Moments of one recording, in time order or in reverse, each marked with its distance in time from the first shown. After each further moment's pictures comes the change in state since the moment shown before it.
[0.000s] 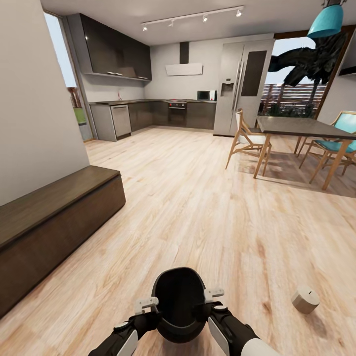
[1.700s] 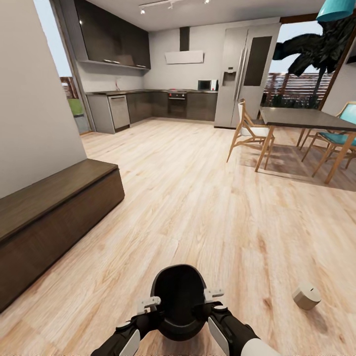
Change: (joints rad) left arm 0.000 -0.014 0.000 -0.002 0.006 -0.001 -0.002; right arm 0.000 0.000 0.000 0.000 0.000 0.000 0.000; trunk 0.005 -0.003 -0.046
